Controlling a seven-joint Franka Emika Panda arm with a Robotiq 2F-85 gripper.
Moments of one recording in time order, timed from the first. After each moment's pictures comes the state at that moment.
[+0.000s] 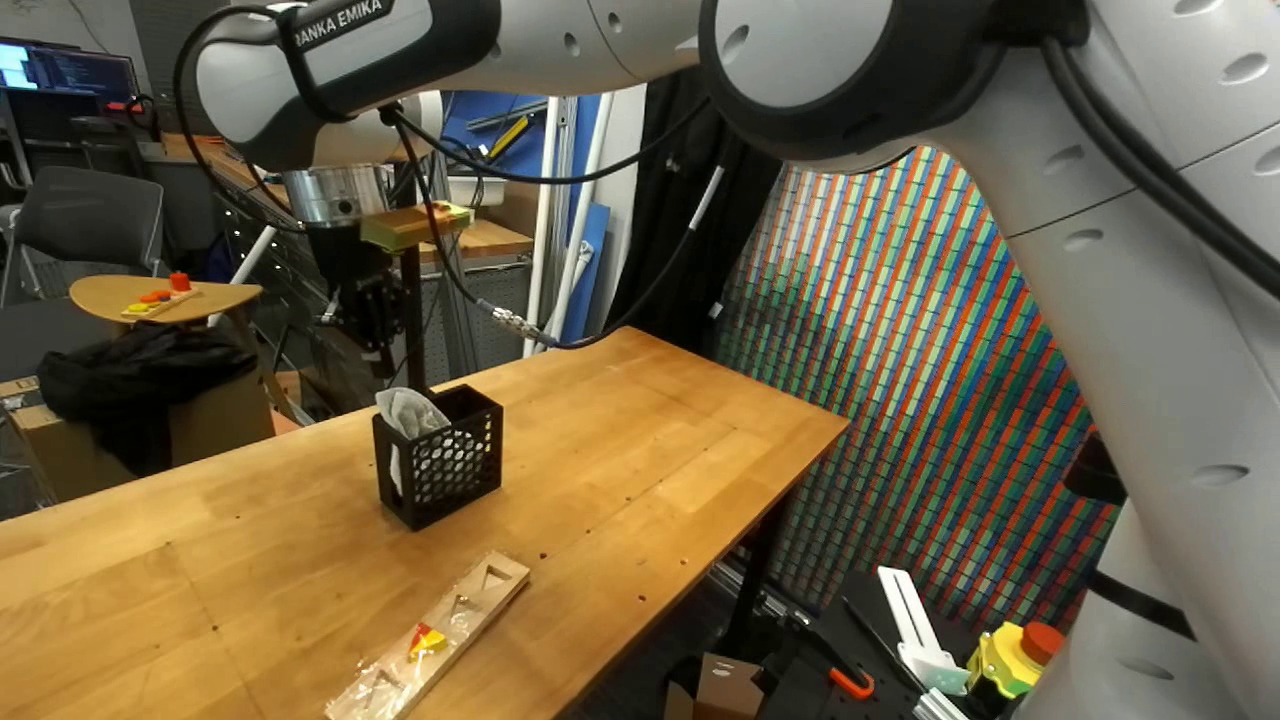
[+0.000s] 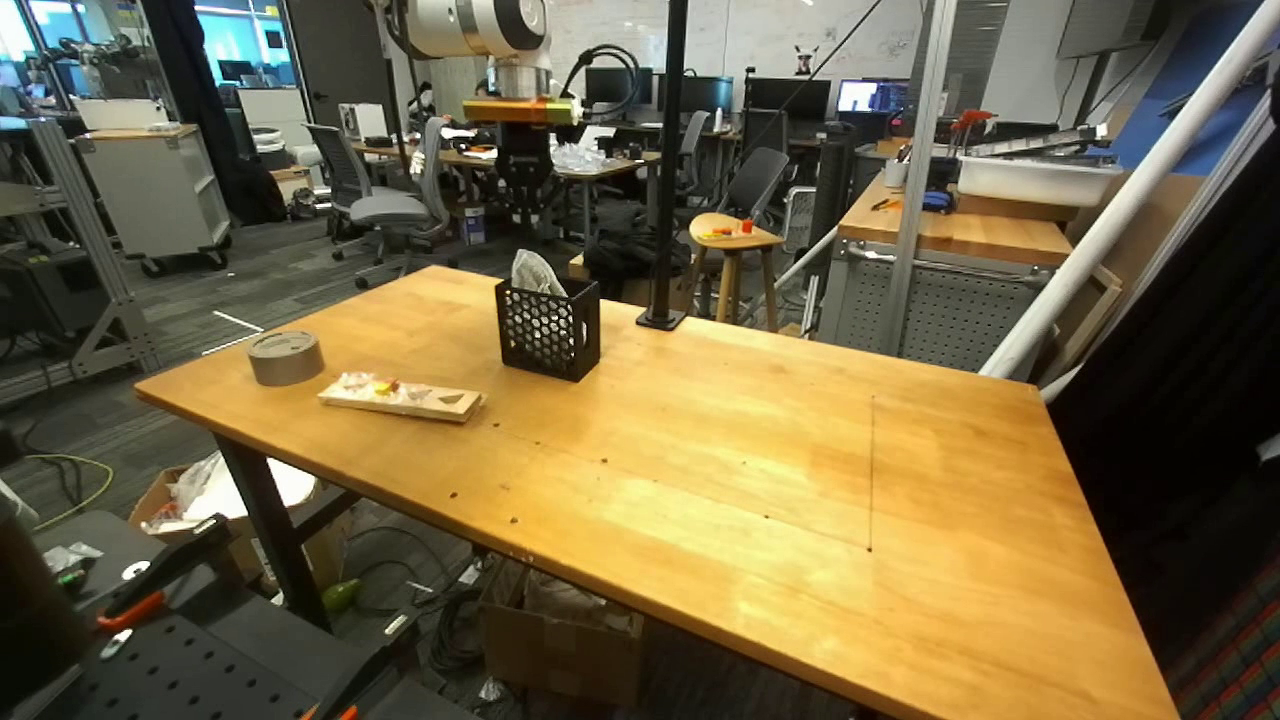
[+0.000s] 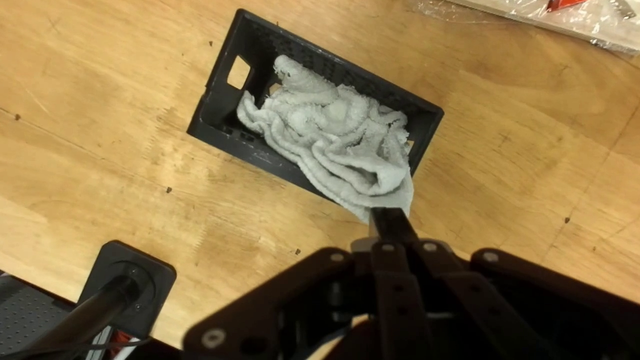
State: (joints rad) arm 0.12 0.74 0.10 -1.19 -0.14 1.77 -0.26
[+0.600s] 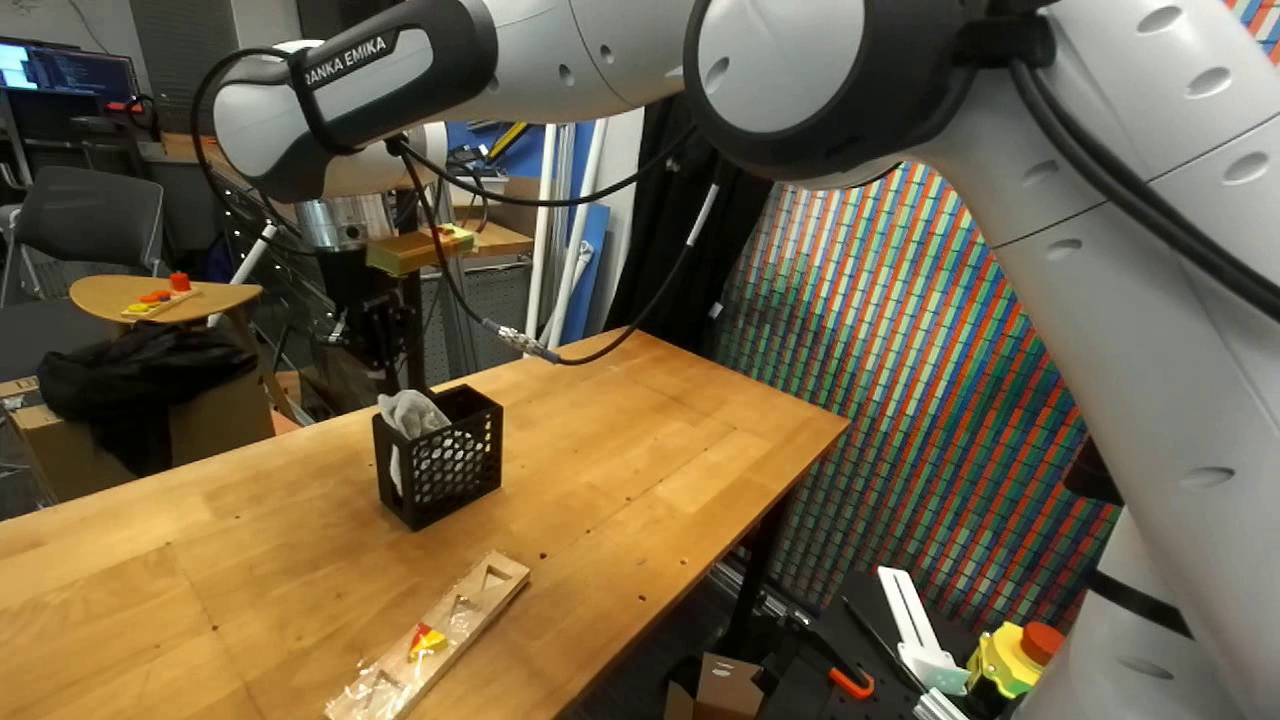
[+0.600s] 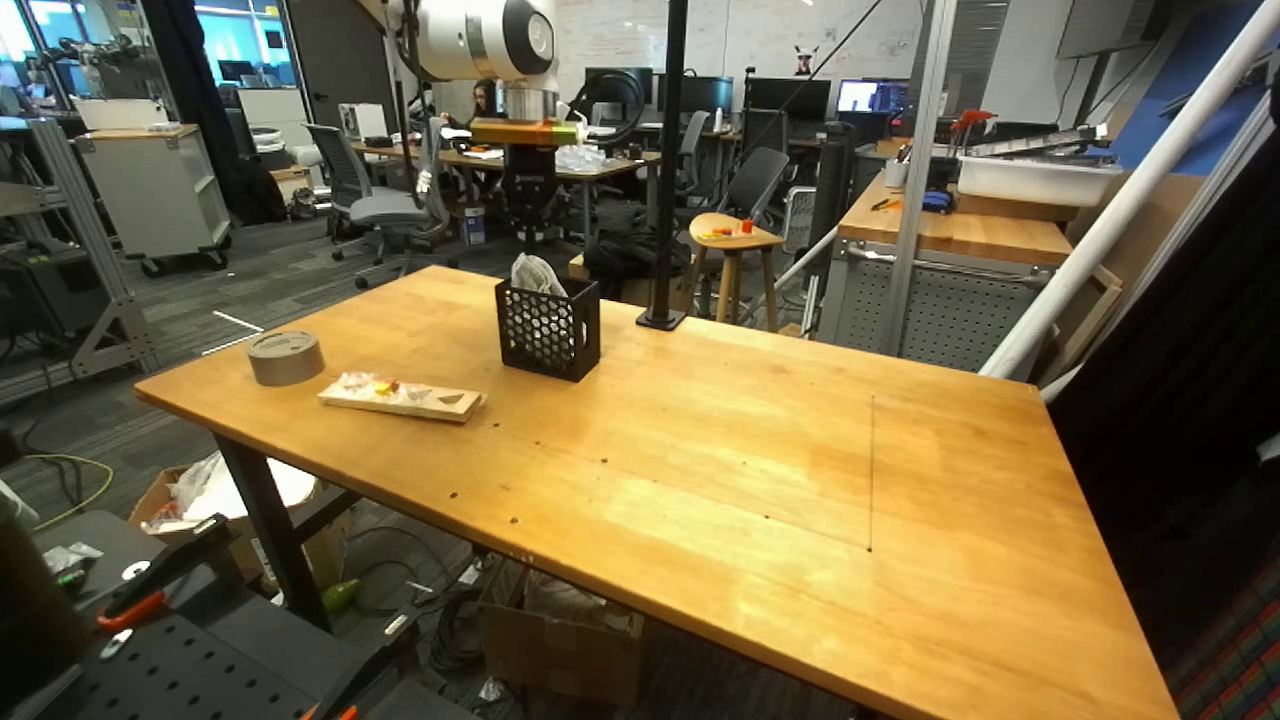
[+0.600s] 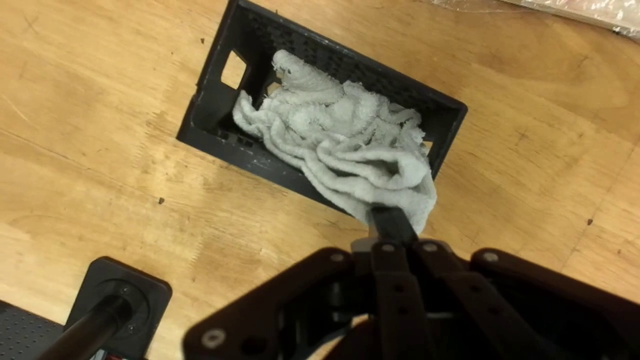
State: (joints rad) arm 0.11 0.78 0.10 -1.19 -0.13 1.80 -0.25
